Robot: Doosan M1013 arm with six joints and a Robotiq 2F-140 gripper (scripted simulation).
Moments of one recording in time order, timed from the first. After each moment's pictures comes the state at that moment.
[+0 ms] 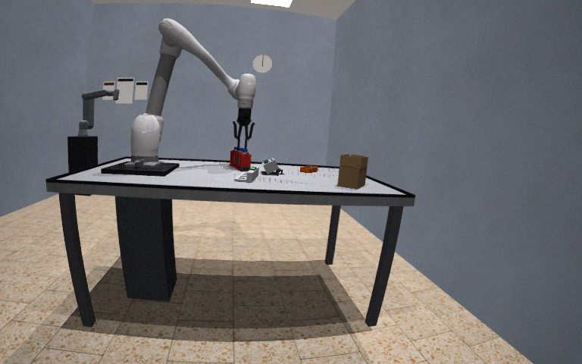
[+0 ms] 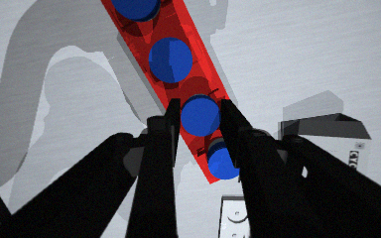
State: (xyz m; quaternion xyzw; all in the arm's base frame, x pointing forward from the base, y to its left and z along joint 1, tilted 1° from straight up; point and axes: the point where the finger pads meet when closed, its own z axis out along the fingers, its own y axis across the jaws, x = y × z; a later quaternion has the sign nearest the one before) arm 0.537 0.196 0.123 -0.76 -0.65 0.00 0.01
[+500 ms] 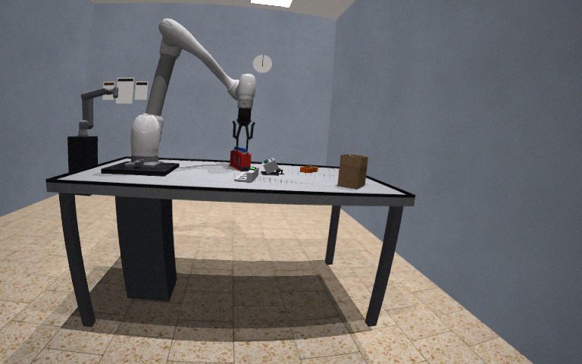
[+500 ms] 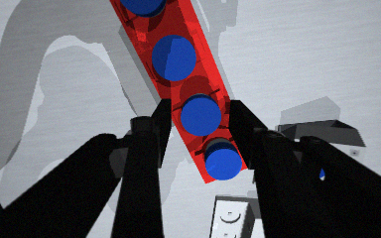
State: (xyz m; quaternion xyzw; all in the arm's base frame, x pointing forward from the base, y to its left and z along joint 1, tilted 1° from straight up) arm 0.536 0.196 0.123 -0.74 -0.67 0.00 0.00
